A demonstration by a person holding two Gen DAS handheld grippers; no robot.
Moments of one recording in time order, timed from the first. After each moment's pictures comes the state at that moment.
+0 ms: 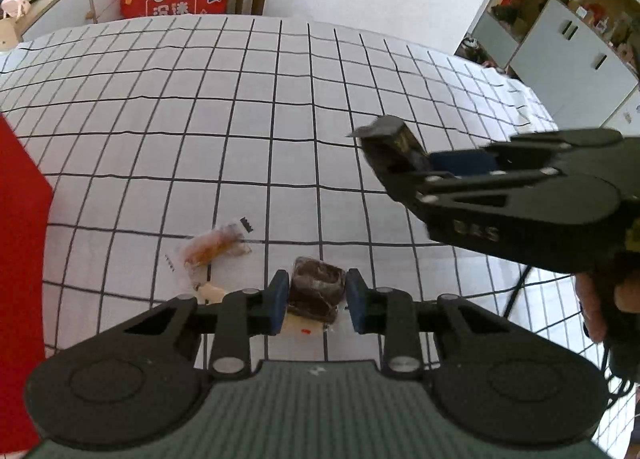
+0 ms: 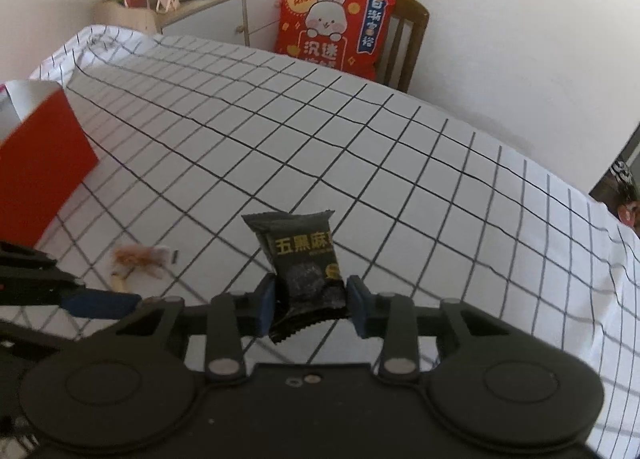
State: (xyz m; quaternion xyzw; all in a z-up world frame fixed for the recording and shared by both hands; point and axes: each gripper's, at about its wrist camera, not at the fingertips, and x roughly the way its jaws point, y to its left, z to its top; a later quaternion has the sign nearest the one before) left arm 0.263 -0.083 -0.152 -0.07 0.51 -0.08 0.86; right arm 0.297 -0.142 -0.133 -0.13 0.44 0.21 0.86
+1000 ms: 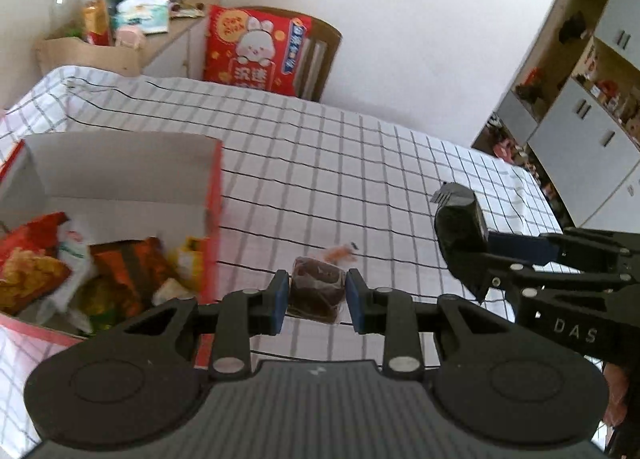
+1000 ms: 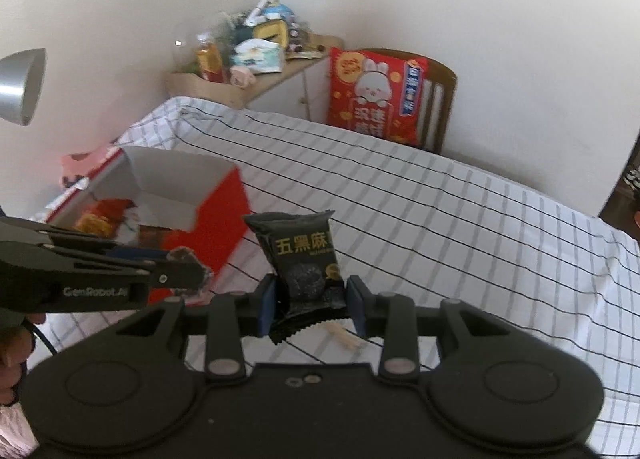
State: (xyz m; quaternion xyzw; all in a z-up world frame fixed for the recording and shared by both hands) left arm 0.146 0.033 -0.036 -0.12 0.42 -0.02 0.90; right arm 0.168 -0.076 -0.021 -0.07 0.38 0.25 0.89
